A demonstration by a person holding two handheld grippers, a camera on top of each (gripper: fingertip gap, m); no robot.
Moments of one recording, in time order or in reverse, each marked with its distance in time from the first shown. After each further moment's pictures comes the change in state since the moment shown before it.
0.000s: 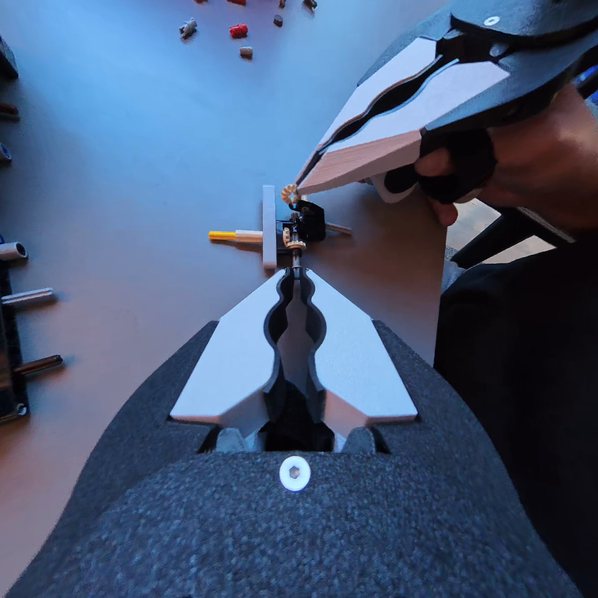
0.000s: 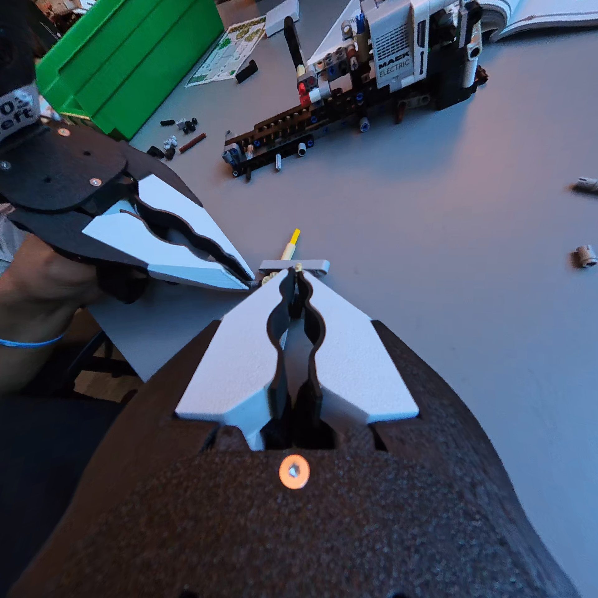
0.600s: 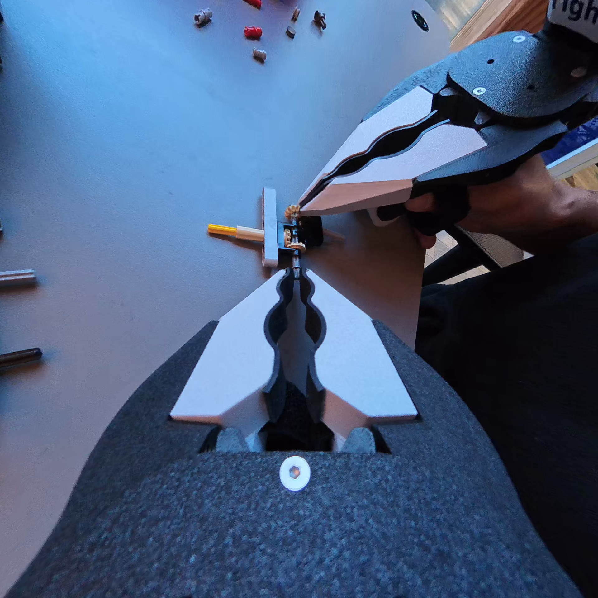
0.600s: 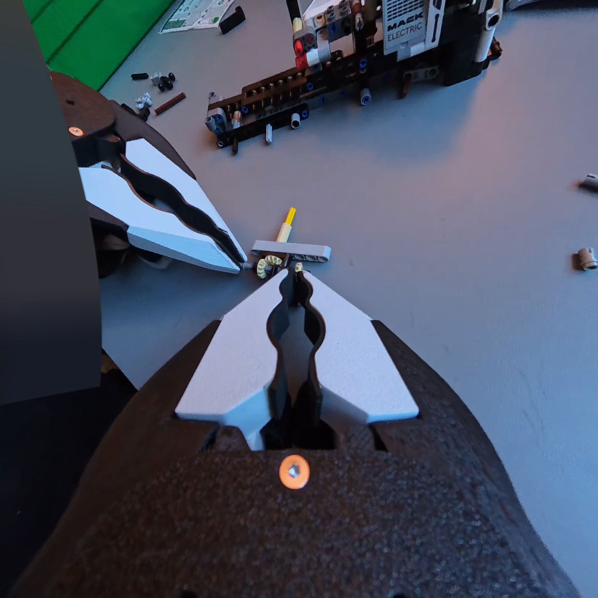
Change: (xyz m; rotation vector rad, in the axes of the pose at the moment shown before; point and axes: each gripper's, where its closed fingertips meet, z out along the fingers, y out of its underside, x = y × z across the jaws) left arm -0.002 -0.005 0.000 0.022 0.089 -0.167; right arm 0.005 0.010 0.006 -0.090 0.040 -0.053
